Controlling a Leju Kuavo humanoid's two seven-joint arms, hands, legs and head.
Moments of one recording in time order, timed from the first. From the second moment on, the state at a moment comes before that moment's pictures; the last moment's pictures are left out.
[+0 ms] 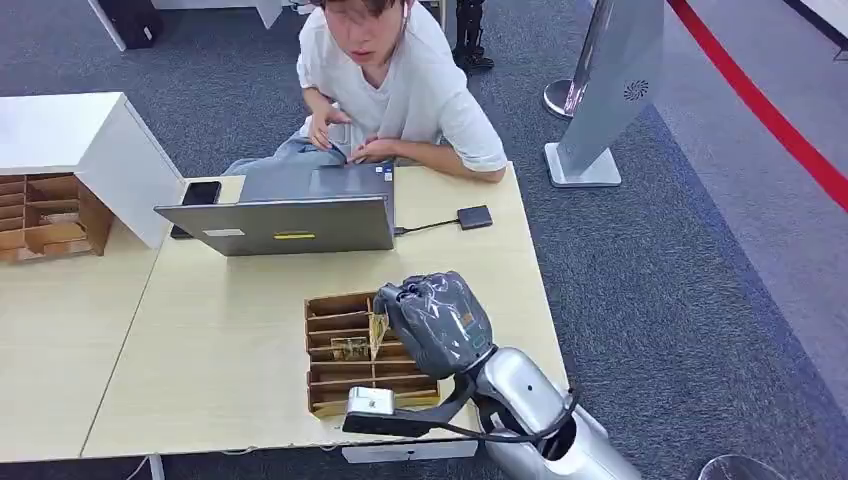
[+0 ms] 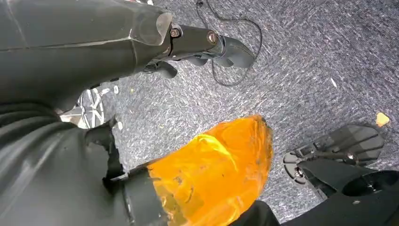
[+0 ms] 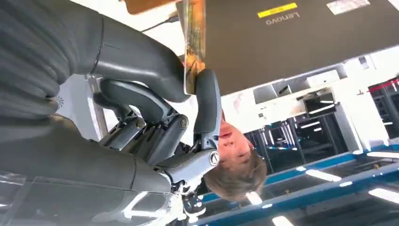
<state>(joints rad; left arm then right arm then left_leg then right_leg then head) -0.10 -0.08 0.28 -0.23 -0.93 0.13 -0.03 -0.37 -0.09 0.85 -1.56 1.01 -0.22 -0.01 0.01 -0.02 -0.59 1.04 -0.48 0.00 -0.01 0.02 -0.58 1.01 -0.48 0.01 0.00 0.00</state>
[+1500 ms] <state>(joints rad) -0.13 -0.09 0.26 -0.23 -1.01 0.10 0.00 -0.54 0.13 0.80 -1.37 1.03 -0.27 0.06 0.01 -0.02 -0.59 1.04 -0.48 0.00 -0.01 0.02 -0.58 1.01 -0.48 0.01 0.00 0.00</state>
